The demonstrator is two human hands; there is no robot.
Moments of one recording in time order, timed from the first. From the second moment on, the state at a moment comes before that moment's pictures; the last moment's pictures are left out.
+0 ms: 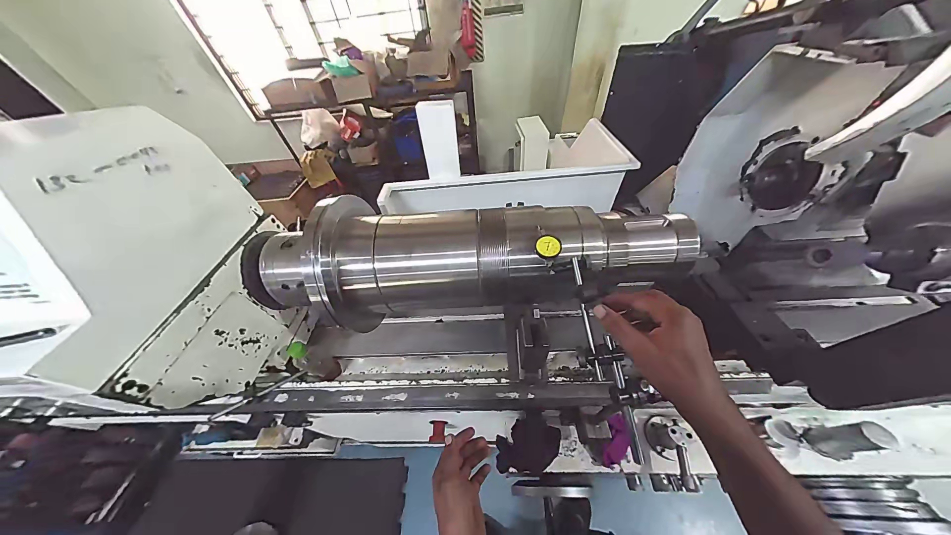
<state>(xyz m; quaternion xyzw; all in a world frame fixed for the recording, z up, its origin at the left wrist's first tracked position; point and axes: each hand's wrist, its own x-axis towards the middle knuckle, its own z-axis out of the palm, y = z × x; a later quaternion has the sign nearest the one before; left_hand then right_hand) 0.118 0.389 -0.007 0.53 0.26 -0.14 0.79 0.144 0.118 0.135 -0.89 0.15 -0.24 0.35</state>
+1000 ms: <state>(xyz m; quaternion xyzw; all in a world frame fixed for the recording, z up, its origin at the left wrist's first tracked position) 0.120 0.387 -0.006 0.54 0.25 -0.14 0.80 0.164 0.125 0.134 -0.89 0.18 -0.24 0.35</state>
